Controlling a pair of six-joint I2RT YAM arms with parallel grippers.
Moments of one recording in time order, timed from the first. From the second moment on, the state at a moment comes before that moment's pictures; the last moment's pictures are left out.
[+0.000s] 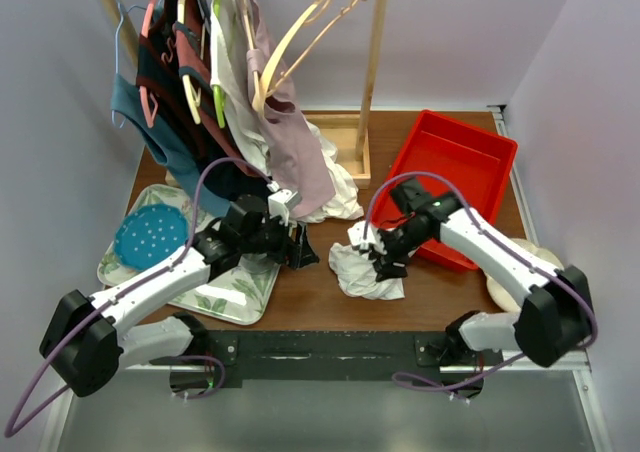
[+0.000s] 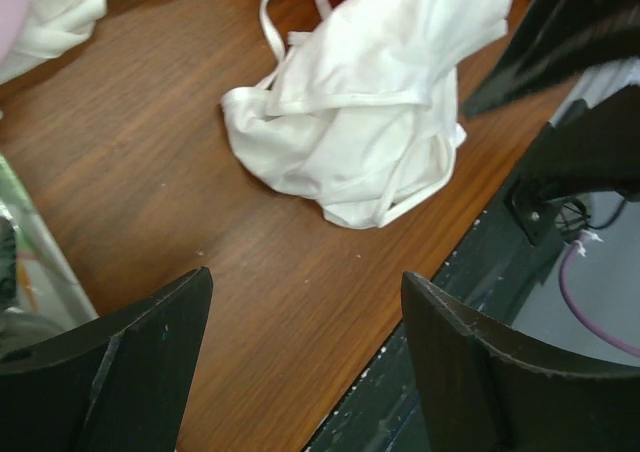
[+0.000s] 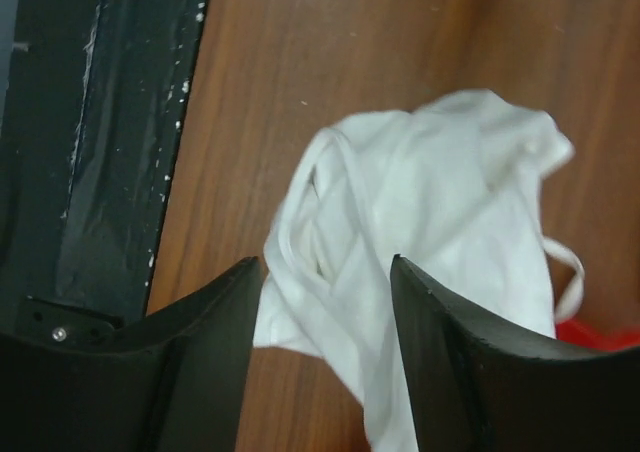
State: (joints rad) left arm -0.66 1.11 0.66 -0.17 0.39 -0.41; right arm 0.53 1.30 0.98 -1.01 -0.70 -1.15
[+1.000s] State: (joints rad) left arm -0.66 1.09 0.64 -0.16 0.32 -0.41; right arm 0.73 1.29 0.96 -0.90 -0.49 -1.11
